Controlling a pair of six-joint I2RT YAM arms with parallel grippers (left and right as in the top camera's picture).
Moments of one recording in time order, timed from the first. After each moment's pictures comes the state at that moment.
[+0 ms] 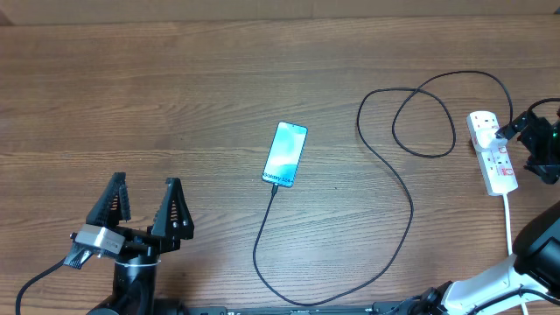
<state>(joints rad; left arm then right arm) -0.01 0.02 0.33 0.04 0.10 -0.45 -0.69 1.89 1.50 -0.97 -0.28 0.15</state>
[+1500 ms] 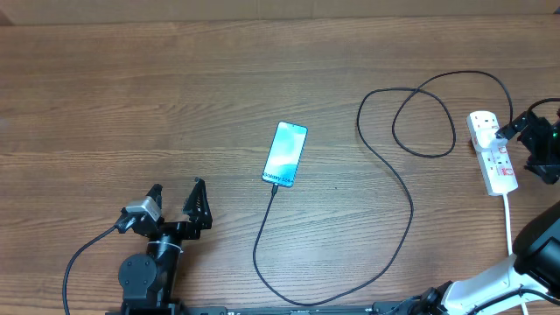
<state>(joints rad) 0.00 0.01 0.01 -0.07 0.10 -0.45 -0.69 1.89 1.50 -0.97 -0.28 0.15</state>
